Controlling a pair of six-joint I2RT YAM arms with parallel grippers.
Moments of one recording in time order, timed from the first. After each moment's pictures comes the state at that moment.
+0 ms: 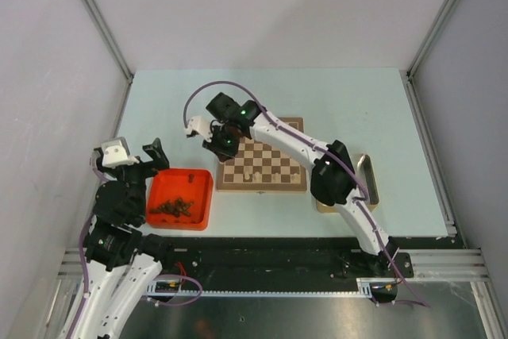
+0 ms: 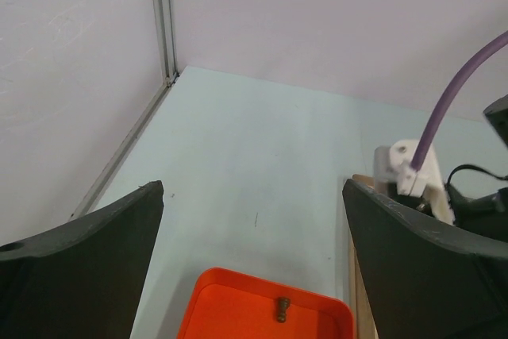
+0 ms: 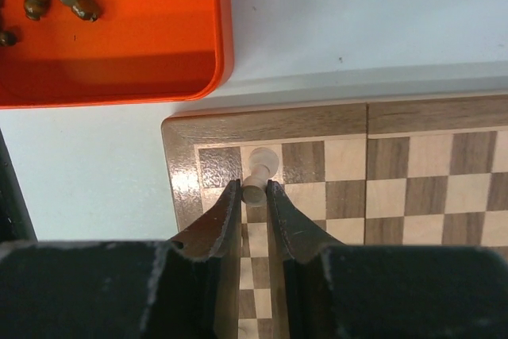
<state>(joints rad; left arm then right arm) -0.34 0.31 0.65 -0.26 -0.52 -0.07 0.91 2.33 2.30 -0.99 -0.34 -0.49</state>
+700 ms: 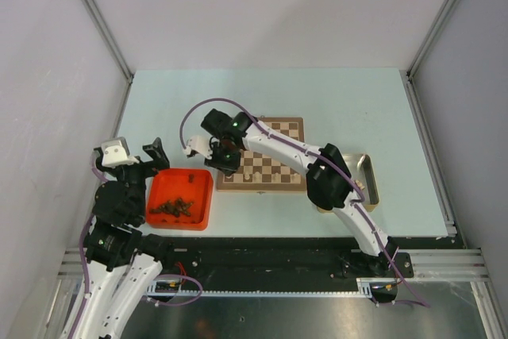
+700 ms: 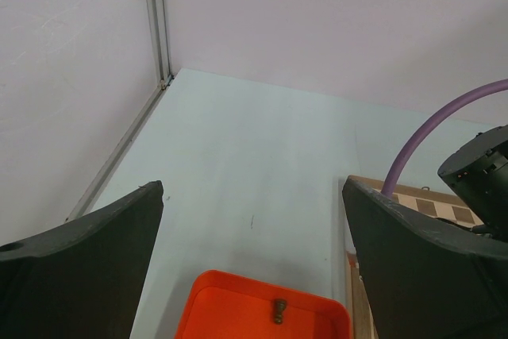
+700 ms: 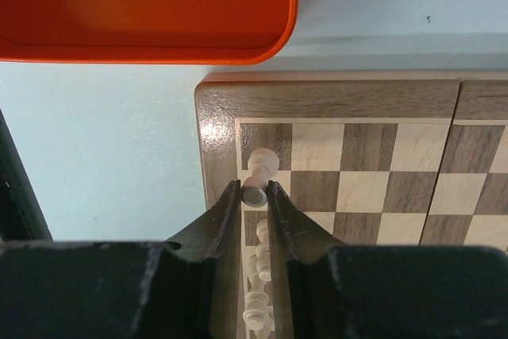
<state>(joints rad) -0.32 0.30 0.65 -0.25 -0.49 -0.07 0.98 2.35 2.23 -1.06 -0.26 -0.53</state>
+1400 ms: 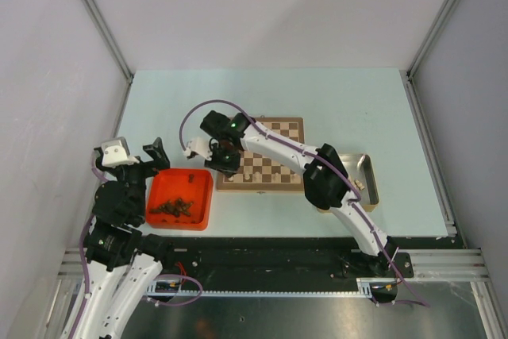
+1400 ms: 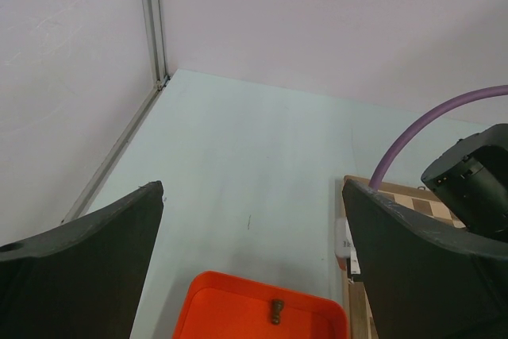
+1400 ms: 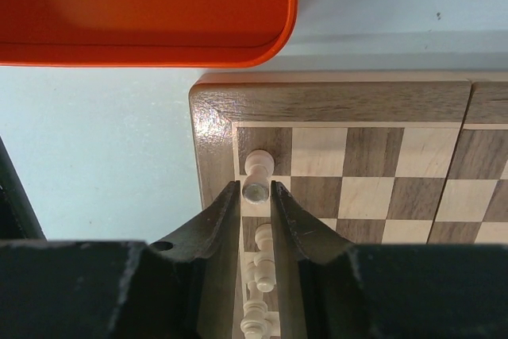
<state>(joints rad) -0.32 0.30 0.65 -0.25 -0.47 -0.08 0.98 2.38 2.25 -1.08 -0.25 -0.53</state>
